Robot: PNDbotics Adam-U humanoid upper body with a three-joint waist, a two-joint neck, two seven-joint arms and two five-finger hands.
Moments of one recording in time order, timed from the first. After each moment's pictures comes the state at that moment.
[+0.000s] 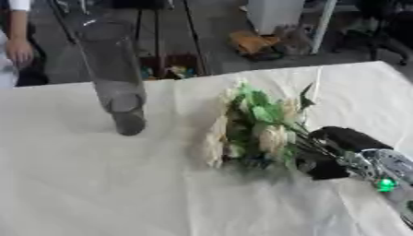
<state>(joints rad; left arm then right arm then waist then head) -0.47 0.45 0.11 -1.98 0.05 -0.41 0.42 -0.35 -0.95 0.17 -1.60 0.67 0.35 0.40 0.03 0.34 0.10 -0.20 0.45</state>
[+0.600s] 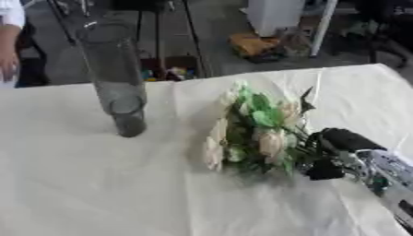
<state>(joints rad) -0.48 0.45 0.11 -1.98 0.06 -0.41 0.42 -0.37 -0.94 0.19 -1.58 0.66 0.36 0.37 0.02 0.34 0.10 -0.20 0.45</state>
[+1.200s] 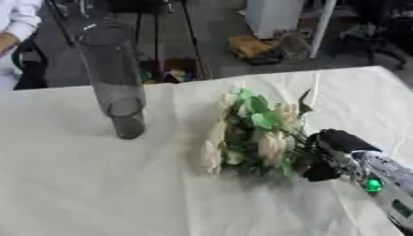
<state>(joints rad) -0.48 0.45 0.10 -1.98 0.06 -0.41 0.42 -0.40 -0.93 0.20 -1.54 0.65 0.38 0.34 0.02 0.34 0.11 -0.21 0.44</state>
